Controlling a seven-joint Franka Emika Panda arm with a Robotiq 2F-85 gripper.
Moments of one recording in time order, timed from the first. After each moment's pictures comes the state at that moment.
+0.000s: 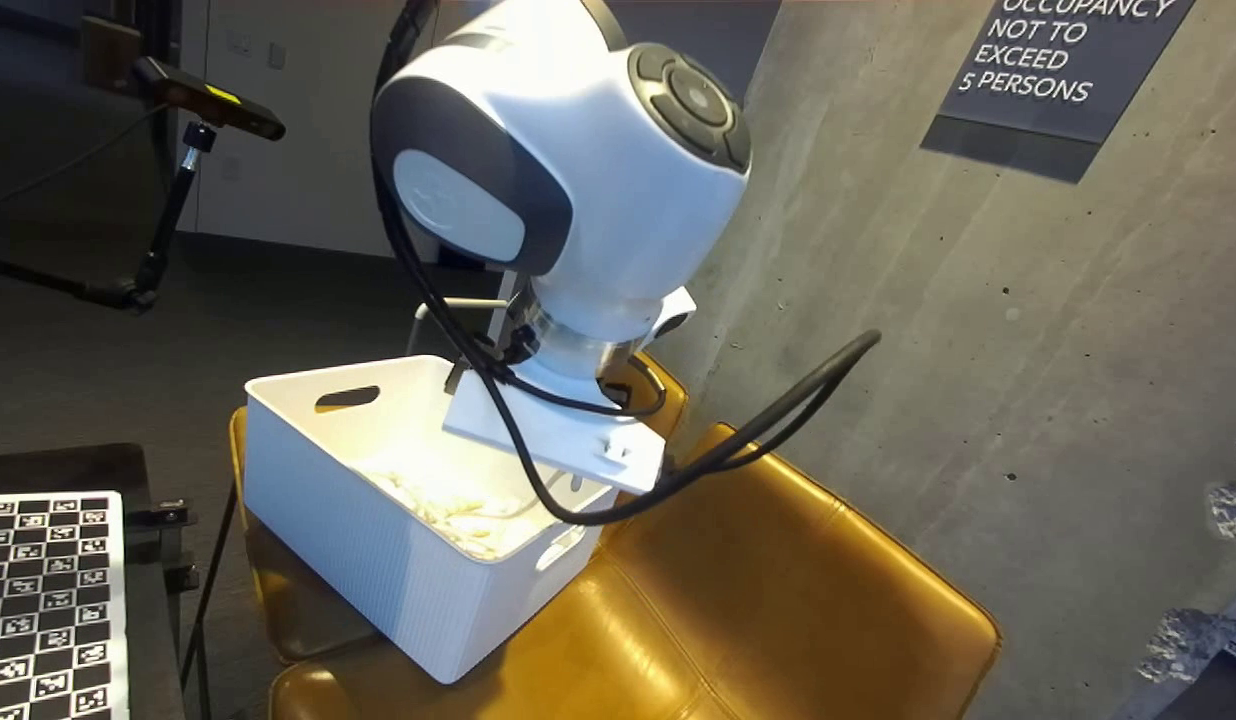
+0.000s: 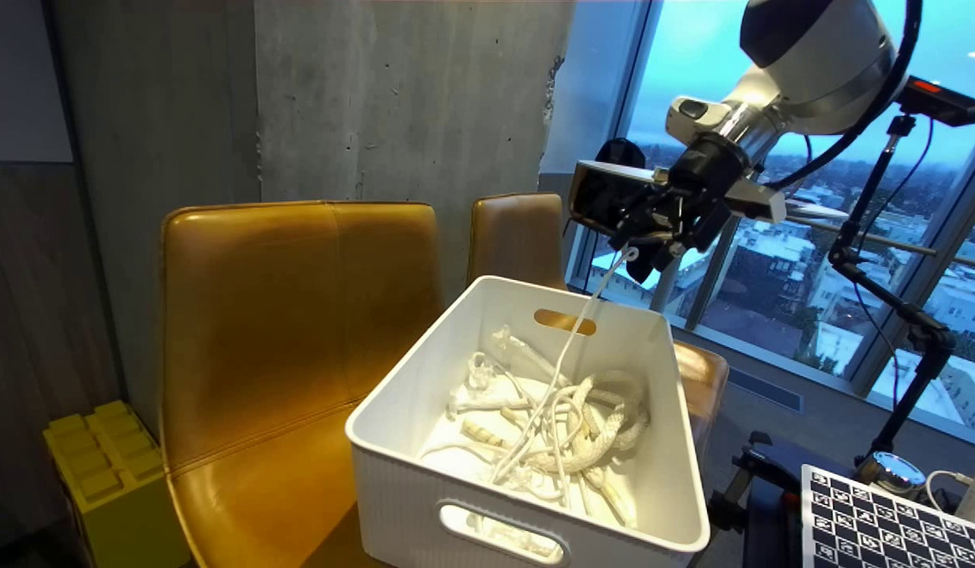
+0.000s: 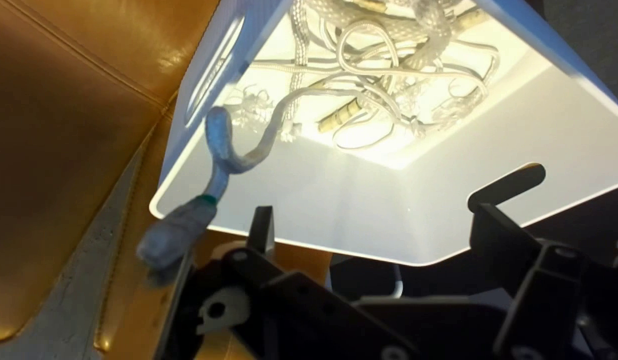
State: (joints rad) arm -0.24 0.10 -0.06 -2.18 0.77 2.28 -1.74
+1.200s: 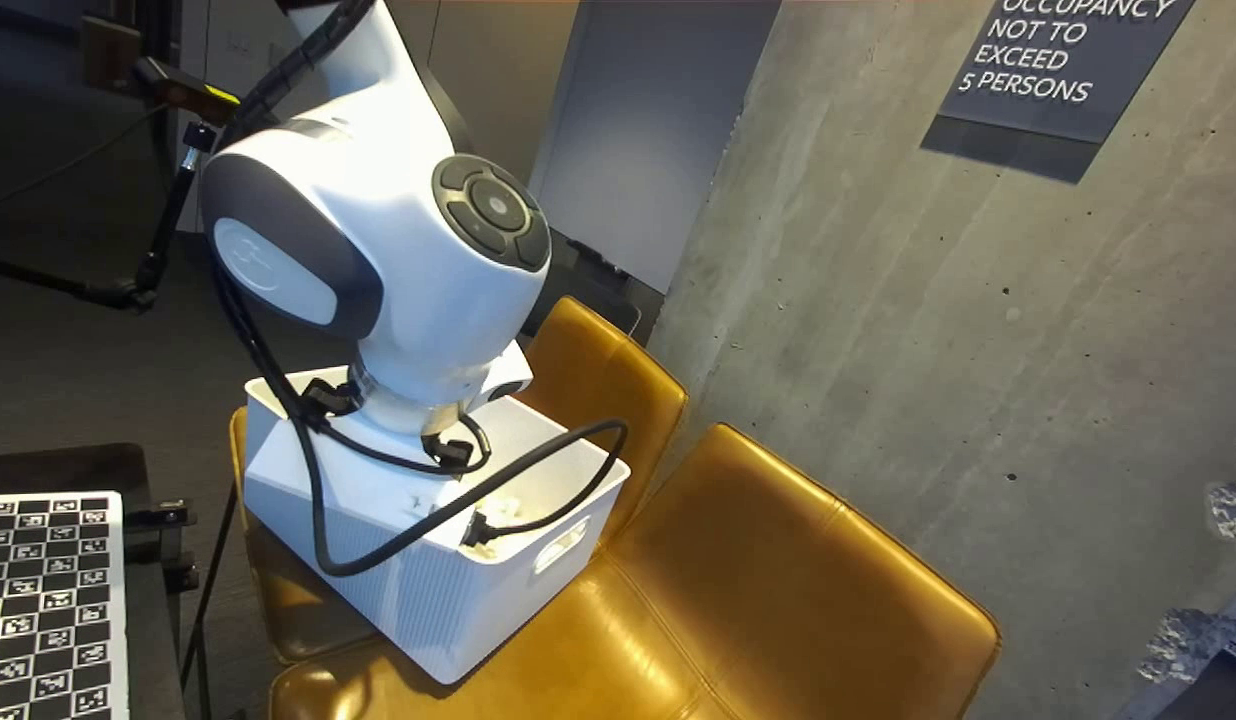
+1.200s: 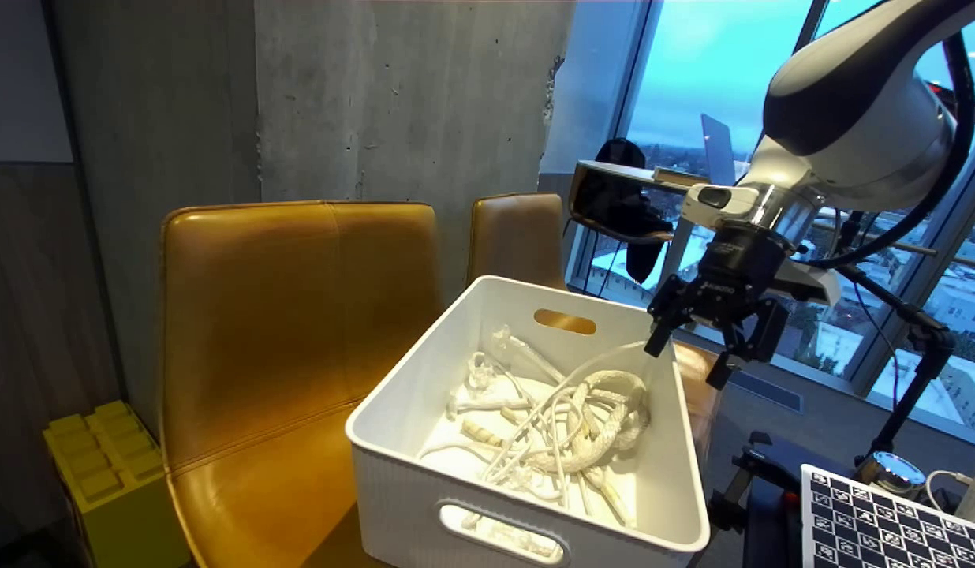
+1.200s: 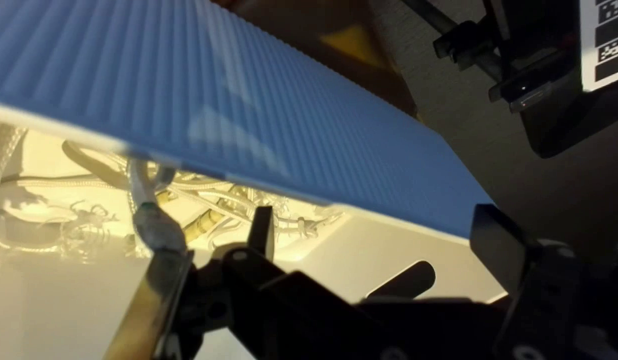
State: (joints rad) arm -0.11 0.06 -0.08 -2.47 0.75 2.38 -1.72
